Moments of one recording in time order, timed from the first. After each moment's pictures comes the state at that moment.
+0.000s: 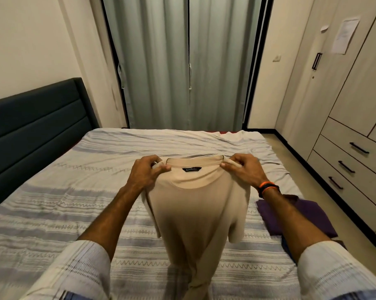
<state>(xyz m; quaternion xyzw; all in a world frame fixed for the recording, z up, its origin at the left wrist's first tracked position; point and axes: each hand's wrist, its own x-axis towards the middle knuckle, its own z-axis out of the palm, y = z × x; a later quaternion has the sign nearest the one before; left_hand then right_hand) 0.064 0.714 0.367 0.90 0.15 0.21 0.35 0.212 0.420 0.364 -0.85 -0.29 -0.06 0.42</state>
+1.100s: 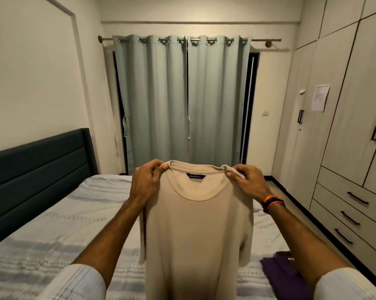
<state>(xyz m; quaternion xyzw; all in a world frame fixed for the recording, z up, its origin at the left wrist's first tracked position) 0.093 0.714 0.482 0.84 0.06 0.43 0.34 0.240 0.429 0.480 -0.81 -0.34 -0.19 0.44</state>
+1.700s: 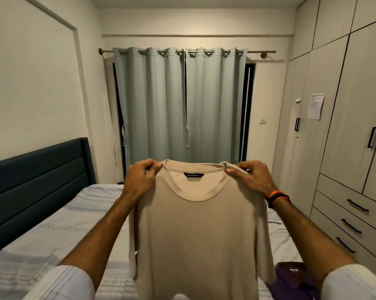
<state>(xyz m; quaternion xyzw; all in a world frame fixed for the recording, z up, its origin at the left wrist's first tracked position) 0.100 0.731 0.516 0.84 0.05 0.45 0.32 0.242 0.419 0.523 -0.79 -0.36 -0.22 0.45</state>
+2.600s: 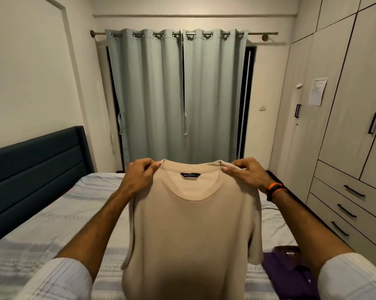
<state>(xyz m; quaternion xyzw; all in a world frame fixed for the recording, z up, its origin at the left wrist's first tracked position) 0.114 0.742 0.491 0.88 0.08 0.34 0.32 0.259 0.426 0.497 -0.80 -0.36 -0.06 0.47</state>
